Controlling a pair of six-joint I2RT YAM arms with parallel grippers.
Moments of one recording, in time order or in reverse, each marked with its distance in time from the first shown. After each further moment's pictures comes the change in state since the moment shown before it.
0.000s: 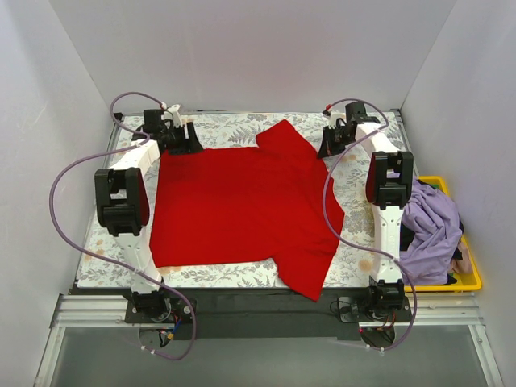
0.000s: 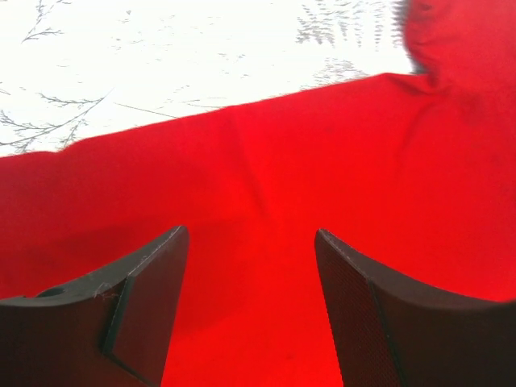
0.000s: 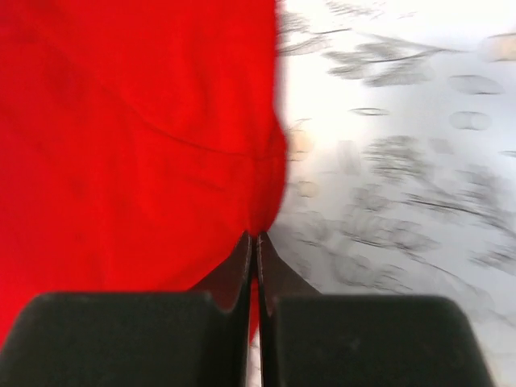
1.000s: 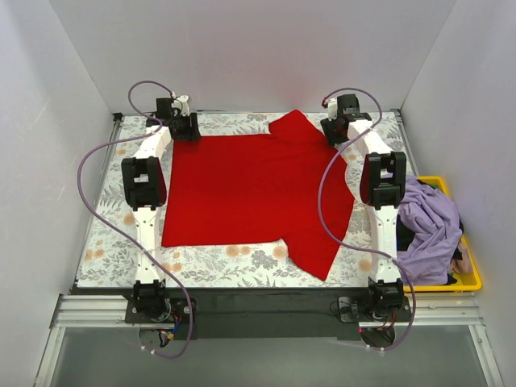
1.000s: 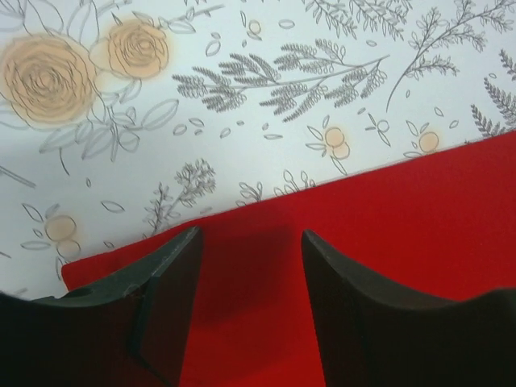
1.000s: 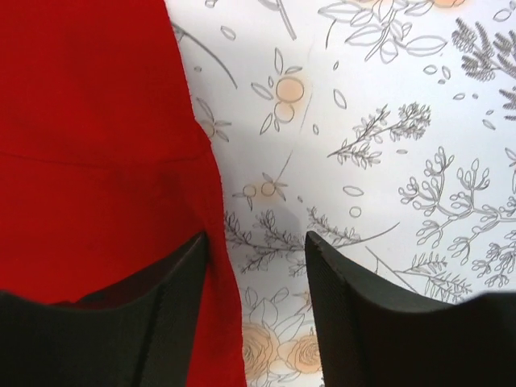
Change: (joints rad) left arm 0.001 0.581 0.727 -0.175 -0.154 0.126; right arm 0.057 0.008 0.072 0.132 0.640 -0.118
